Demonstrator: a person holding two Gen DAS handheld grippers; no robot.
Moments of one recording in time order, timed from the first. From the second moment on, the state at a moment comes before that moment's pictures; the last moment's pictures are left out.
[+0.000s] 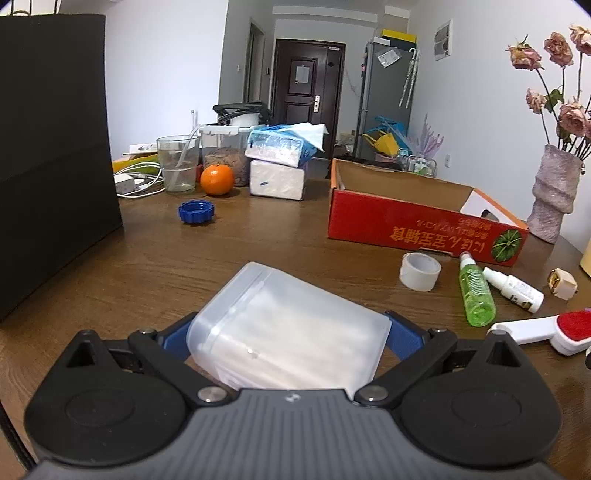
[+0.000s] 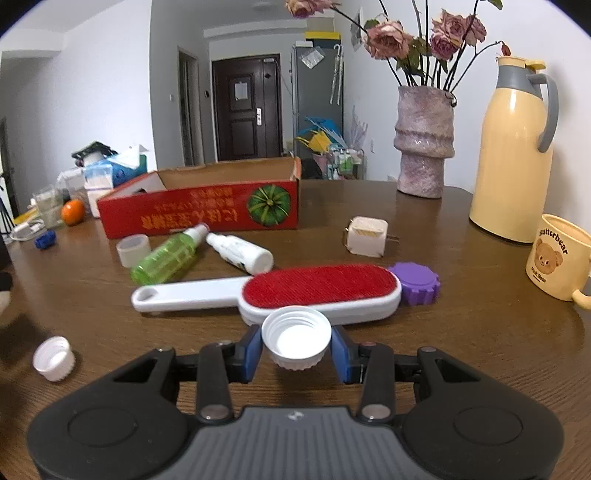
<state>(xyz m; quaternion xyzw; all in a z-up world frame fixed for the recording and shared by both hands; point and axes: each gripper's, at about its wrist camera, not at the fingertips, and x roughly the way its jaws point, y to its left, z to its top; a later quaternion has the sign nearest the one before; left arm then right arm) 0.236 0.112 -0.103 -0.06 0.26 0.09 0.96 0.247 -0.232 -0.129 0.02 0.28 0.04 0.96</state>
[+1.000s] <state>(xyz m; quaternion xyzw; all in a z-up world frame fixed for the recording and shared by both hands) 0.287 0.073 -0.042 -0.08 0.22 0.05 0.97 0.300 -0.176 -0.056 0.04 0.20 0.11 0.97</state>
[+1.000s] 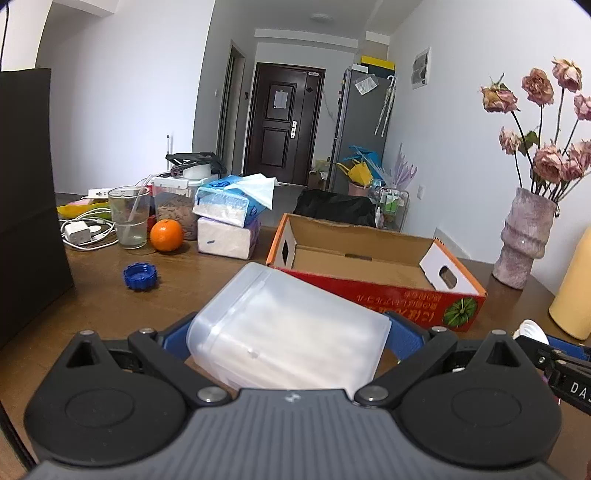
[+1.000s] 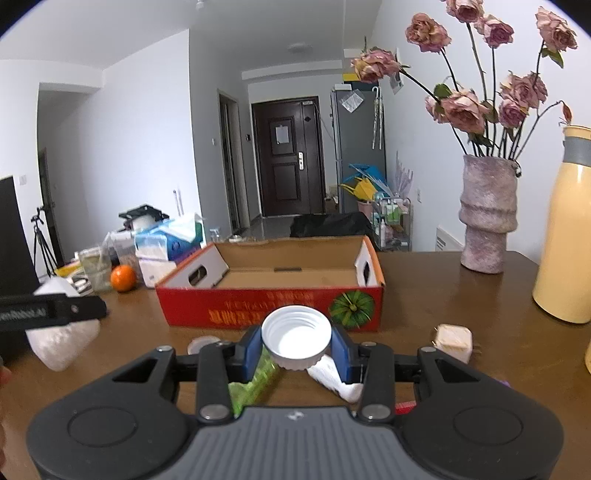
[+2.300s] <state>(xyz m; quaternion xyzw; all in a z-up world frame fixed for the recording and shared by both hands) 0.469 0.070 -0.037 -0.09 0.19 0.05 0.98 0.485 -0.135 -0.019 0.03 0.20 0.12 0.97</state>
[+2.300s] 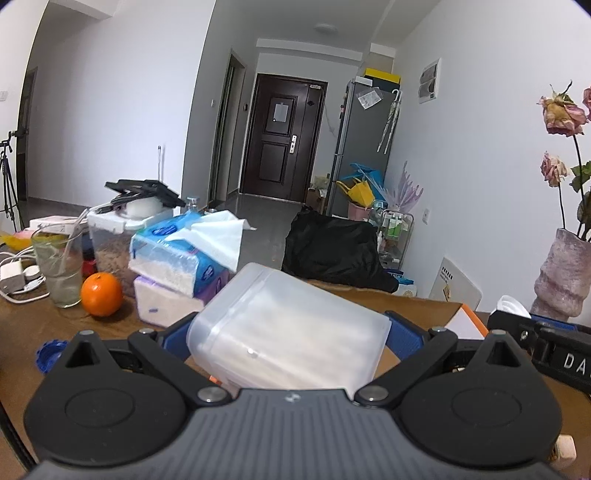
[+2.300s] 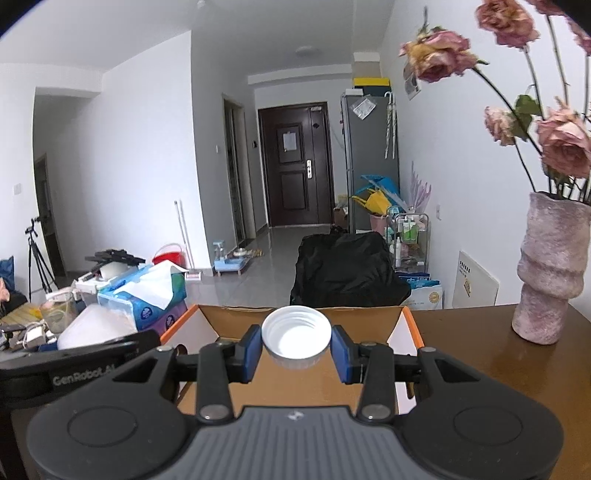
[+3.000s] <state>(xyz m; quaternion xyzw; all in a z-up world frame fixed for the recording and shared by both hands) 0.540 0.064 -0.066 -0.05 0.23 0.07 0.97 0.558 -0.125 -0.058 0.01 0.29 0.08 0.95</state>
